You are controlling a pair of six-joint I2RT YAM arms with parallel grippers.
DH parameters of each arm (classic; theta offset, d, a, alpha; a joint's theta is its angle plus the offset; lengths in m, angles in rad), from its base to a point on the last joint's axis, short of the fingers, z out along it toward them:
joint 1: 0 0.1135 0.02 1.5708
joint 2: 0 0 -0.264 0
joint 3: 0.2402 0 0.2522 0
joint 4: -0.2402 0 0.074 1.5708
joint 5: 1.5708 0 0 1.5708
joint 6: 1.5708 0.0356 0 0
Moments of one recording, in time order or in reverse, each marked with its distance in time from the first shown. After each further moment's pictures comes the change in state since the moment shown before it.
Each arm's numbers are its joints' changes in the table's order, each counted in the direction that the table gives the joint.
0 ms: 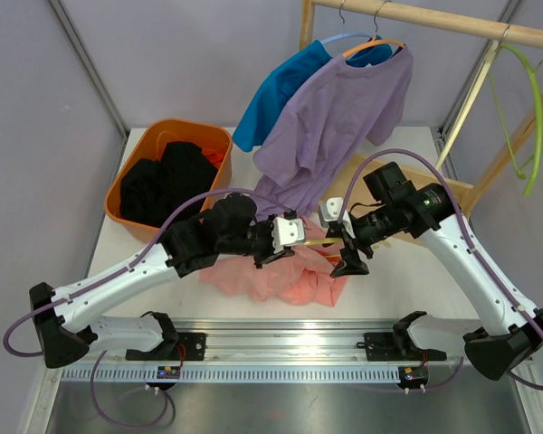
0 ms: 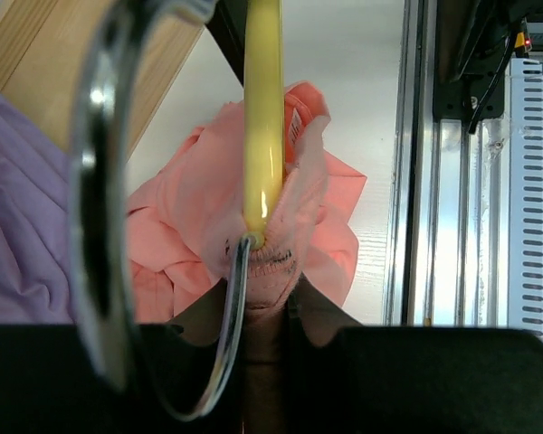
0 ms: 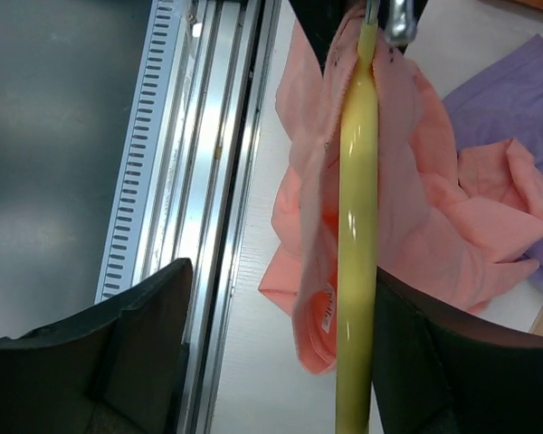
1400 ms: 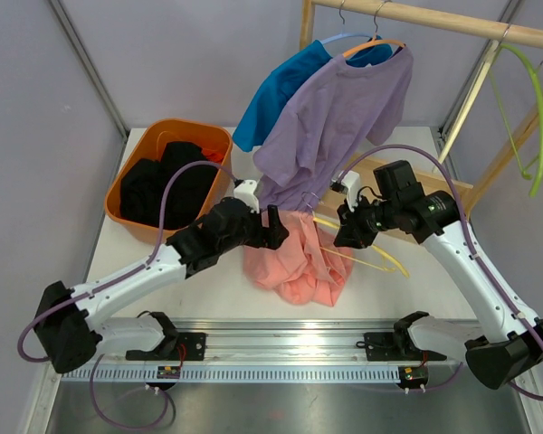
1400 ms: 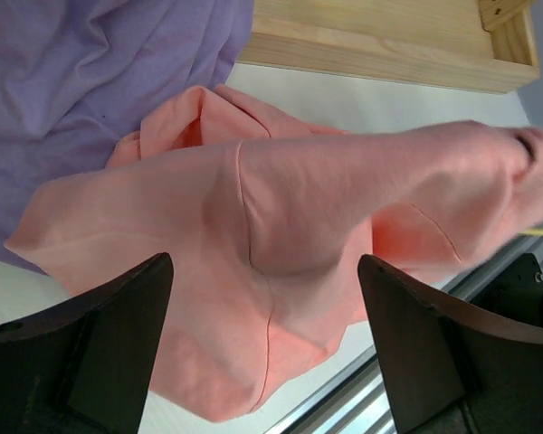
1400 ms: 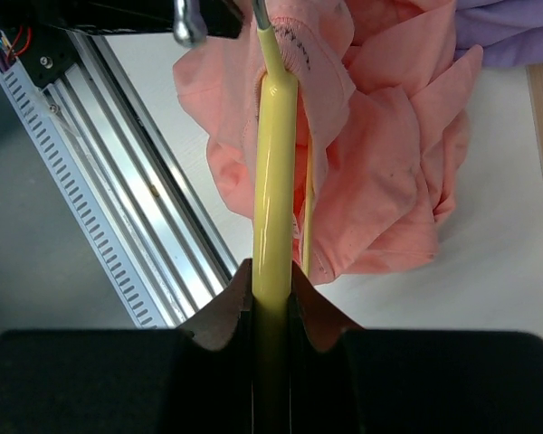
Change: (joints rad) left arm 0.168 0.024 -0.279 0.292 -0.399 -0.880; right arm -0.061 0.052 -0.097 0.255 0.347 0.695
